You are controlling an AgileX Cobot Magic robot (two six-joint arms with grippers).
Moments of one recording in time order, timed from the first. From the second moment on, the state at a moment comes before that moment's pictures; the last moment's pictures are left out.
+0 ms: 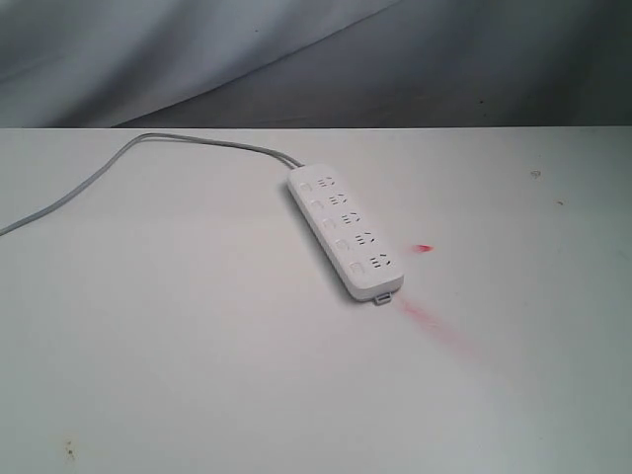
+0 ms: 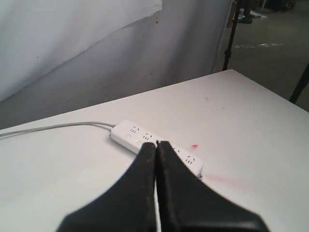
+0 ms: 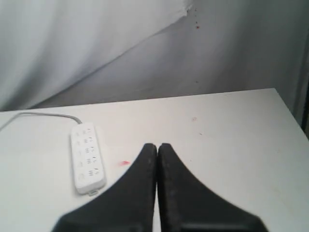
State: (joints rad) left arm 0.30 0.68 -0.78 -1.13 1.03 1.03; right arm 0.42 0.21 -0.92 -0.22 1.08 0.33
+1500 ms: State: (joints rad) left arm 0.01 0.04 -0.42 -0.26 0.58 0.14; right arm 0.45 0.10 -0.51 0.01 0.63 0.31
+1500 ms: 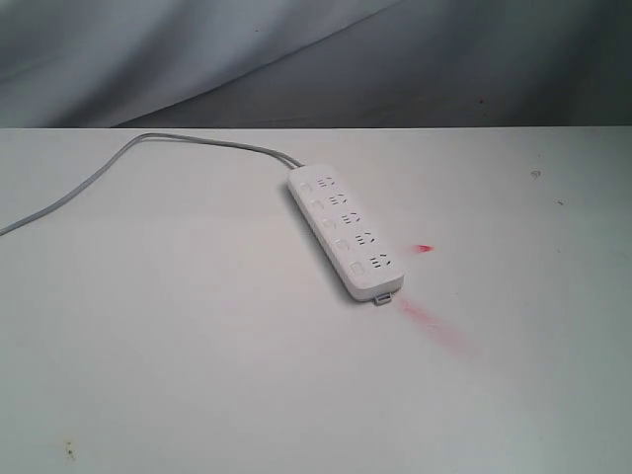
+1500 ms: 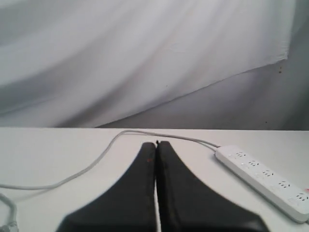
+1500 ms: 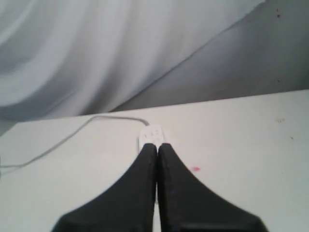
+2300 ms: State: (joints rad) left arm 0.01 0.26 -0.06 -0.40 0.05 0.11; right arm 0.45 0.11 0.00 -0.11 0.01 0.31
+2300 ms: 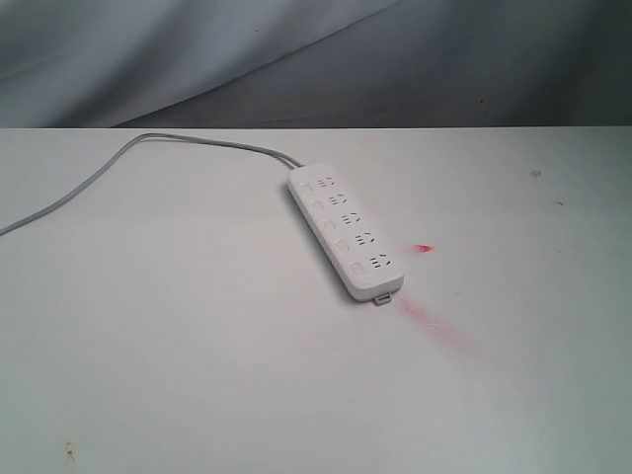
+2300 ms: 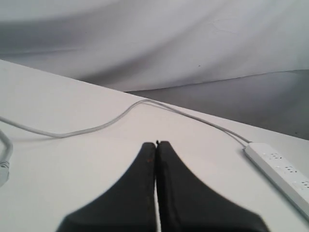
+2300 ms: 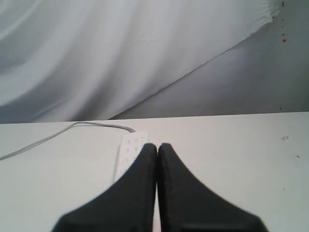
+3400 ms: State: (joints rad) left arm 0.01 0.27 -0.05 -0.45 0.04 0.11; right arm 0.45 0.11 0.00 -0.11 0.07 0.29
